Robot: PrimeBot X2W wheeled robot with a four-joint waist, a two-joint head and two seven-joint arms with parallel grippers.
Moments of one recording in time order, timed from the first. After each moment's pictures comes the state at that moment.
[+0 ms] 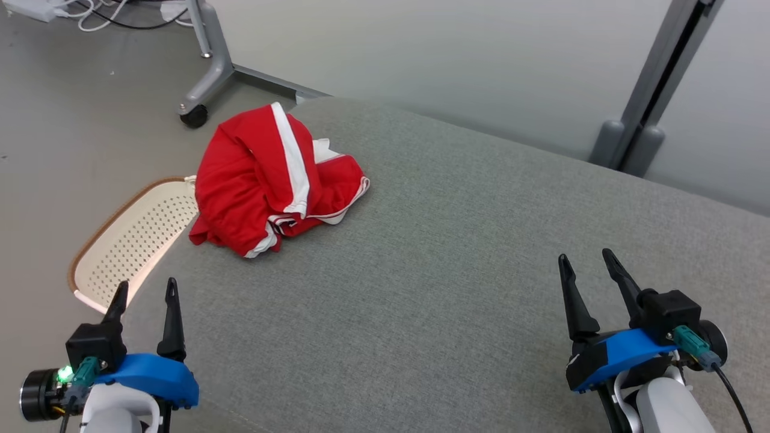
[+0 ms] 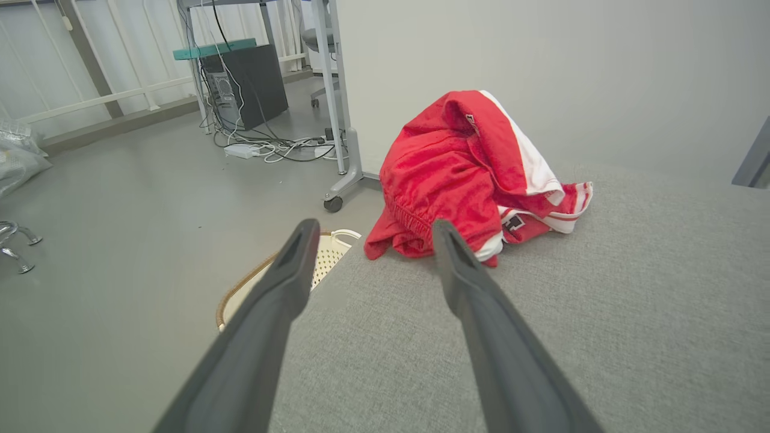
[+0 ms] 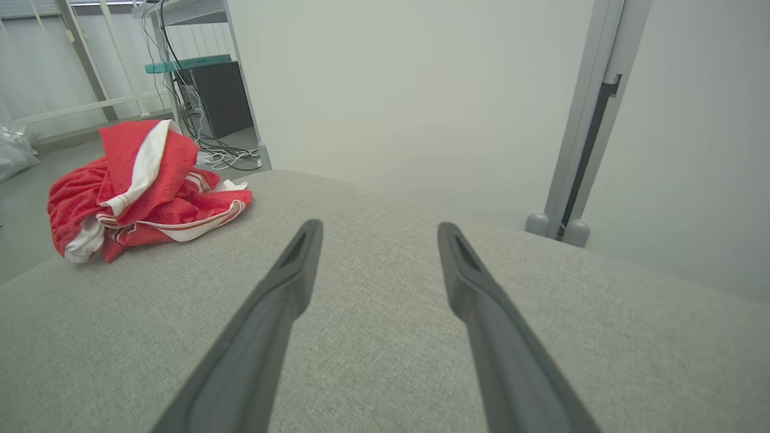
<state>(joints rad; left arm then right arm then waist) -0.19 0.15 0.09 0.53 -0.07 -0.12 -0.26 -0.24 -0.05 0.00 0.43 0.07 0.13 -0.26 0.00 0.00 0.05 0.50</state>
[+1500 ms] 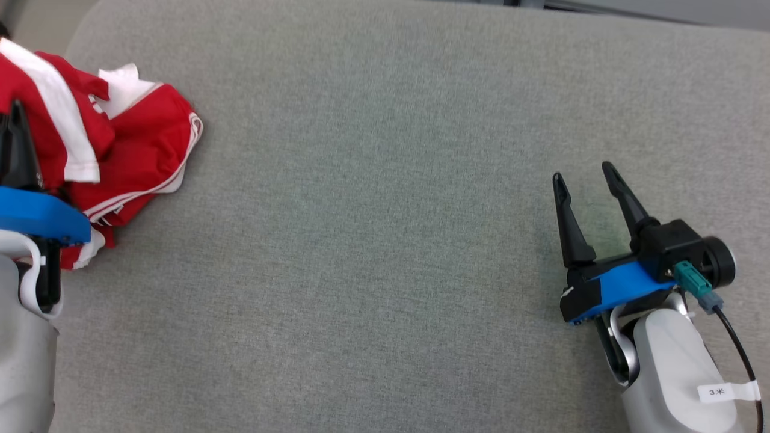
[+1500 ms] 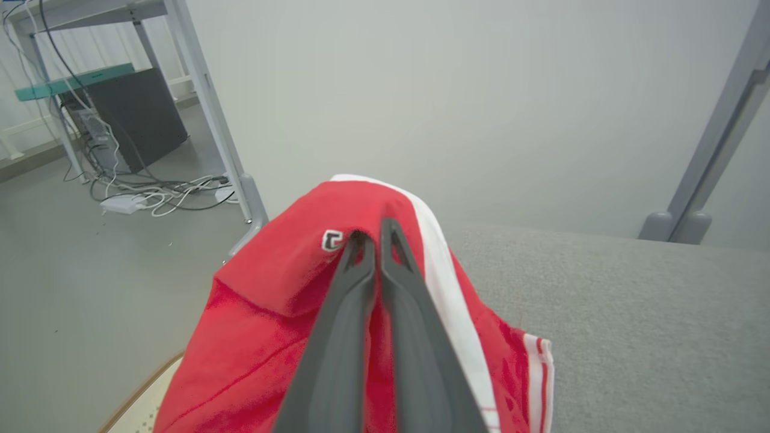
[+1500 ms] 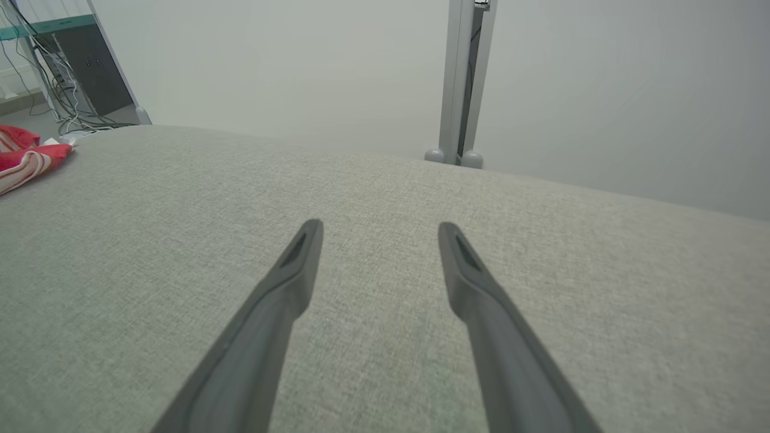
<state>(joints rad) -0.67 0.40 -0.05 0.73 -0.40 -0.13 -0.26 -0.41 -0.05 0.01 0.37 -0.03 0.13 -0.26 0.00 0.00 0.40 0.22</state>
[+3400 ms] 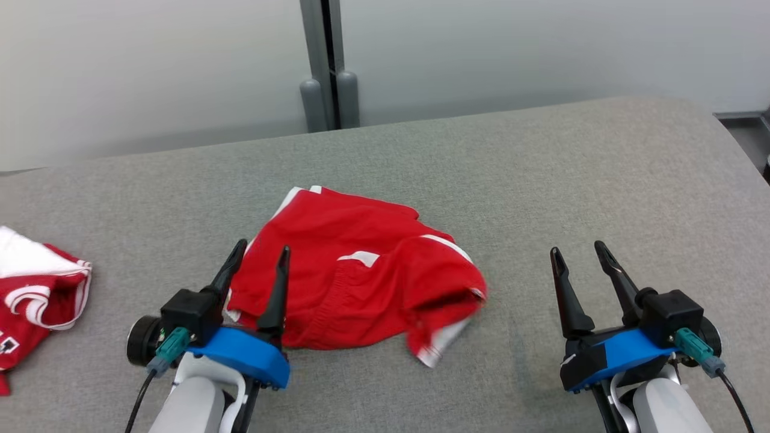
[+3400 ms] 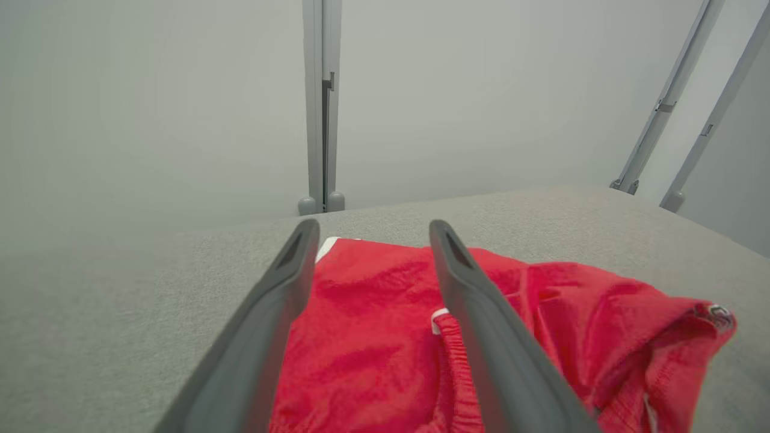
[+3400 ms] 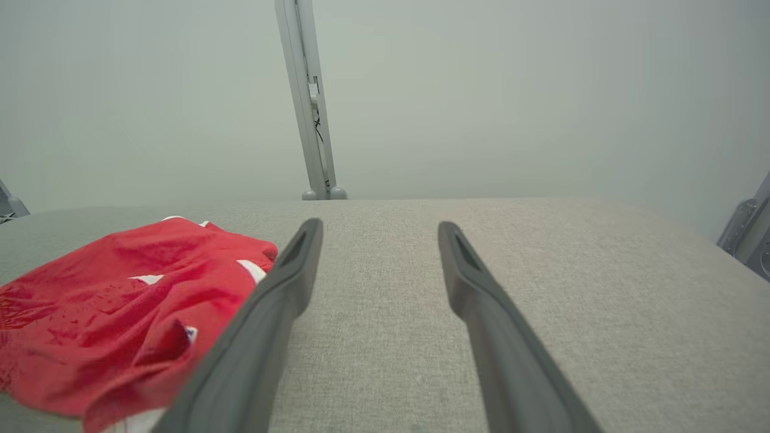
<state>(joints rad) -0.29 0.15 -0.32 0.44 -0.30 -0.12 -0.26 -0.22 -0.05 0.04 0.34 0.11 0.13 -0.26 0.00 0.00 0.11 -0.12</state>
